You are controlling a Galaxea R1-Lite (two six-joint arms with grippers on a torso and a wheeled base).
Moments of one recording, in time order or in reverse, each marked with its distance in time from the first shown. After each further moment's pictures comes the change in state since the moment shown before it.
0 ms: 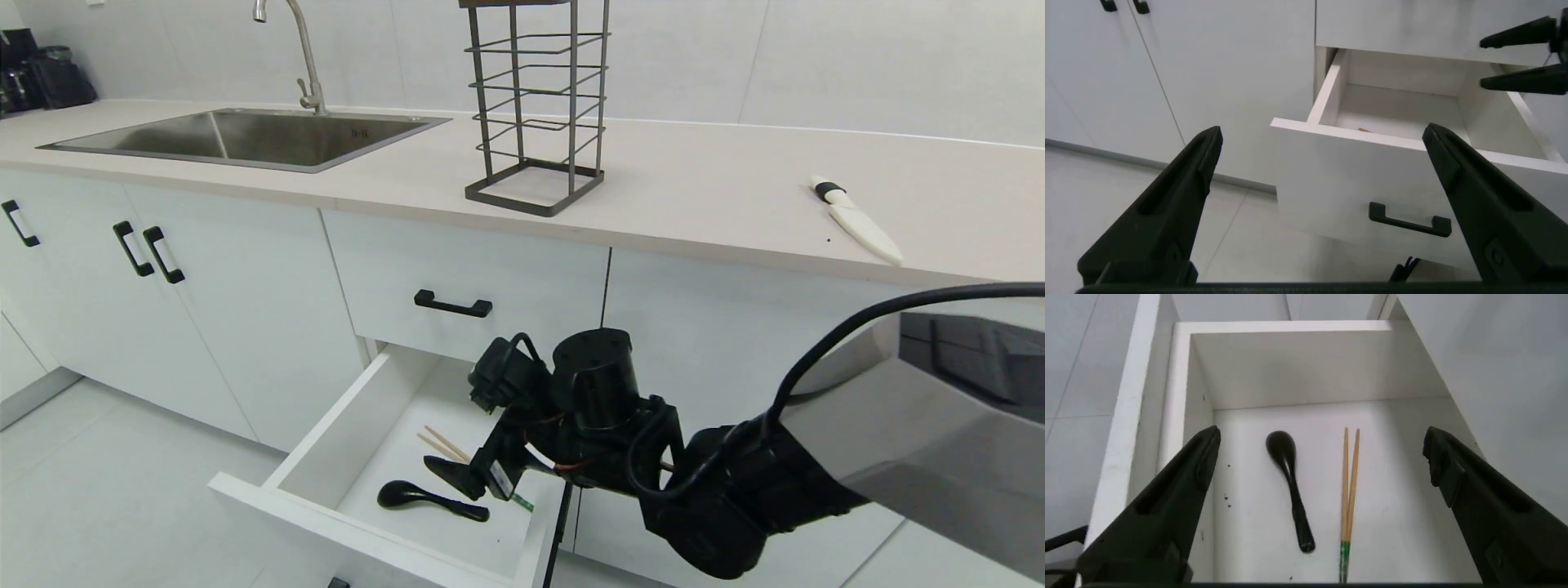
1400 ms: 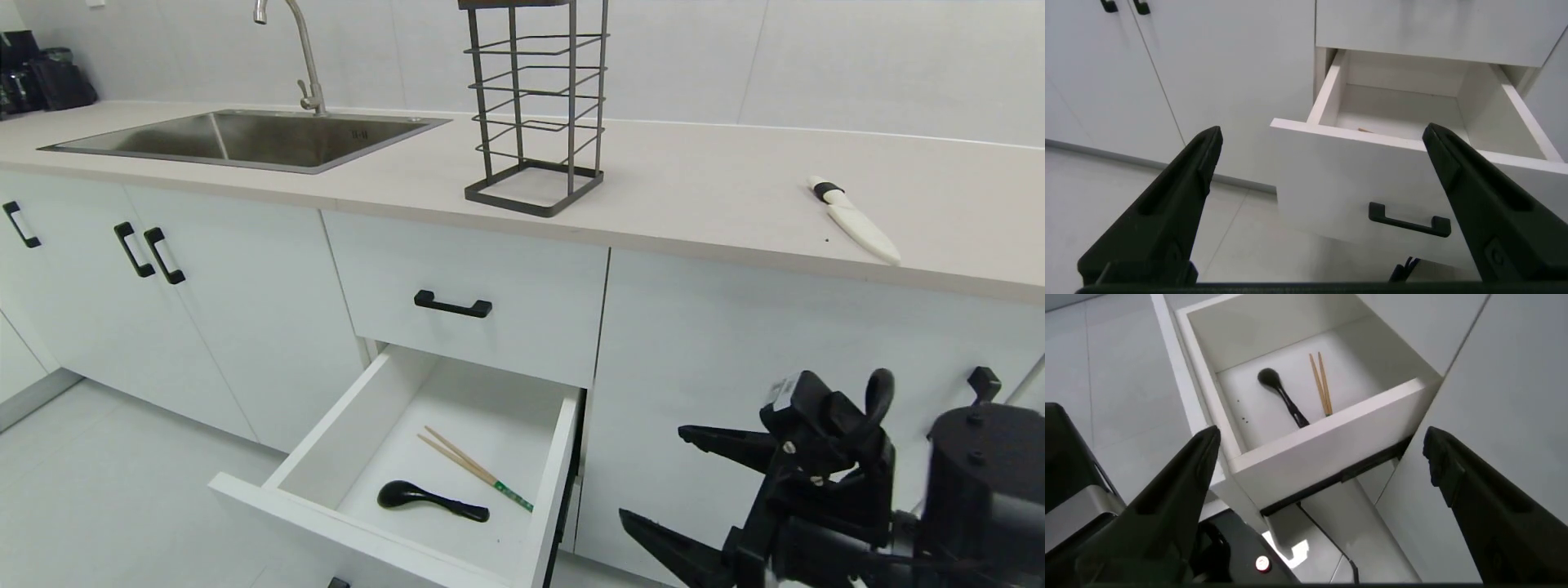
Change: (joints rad) left arm 0.000 0.000 0.000 0.000 0.000 0.000; right arm -0.056 -0.667 0.727 -0.080 -0.169 0.250
